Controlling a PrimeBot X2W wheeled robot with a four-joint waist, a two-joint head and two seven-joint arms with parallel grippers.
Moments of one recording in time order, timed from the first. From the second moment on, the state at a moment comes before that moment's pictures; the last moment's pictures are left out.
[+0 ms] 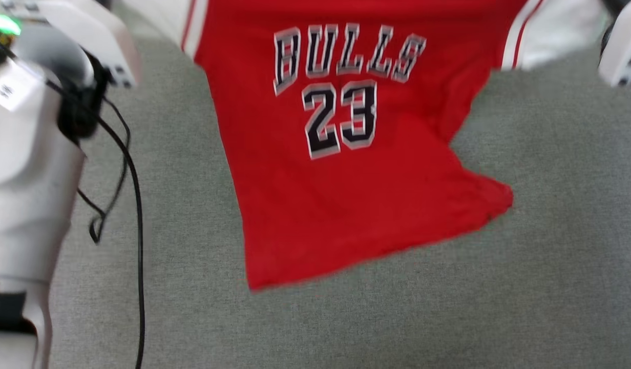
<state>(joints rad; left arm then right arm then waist) -1.05 0.43 -0.39 0.64 -0.53 0.03 0.05 -0.97 -0.39 0.14 0.43 0.39 0.13 0.51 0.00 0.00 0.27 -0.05</state>
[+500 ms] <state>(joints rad) -1.49 0.44 -0.36 0.88 -0.47 -0.02 -0.19 -1.51 -0.34 0.11 0.66 0.28 0.13 0.27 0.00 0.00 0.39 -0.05</state>
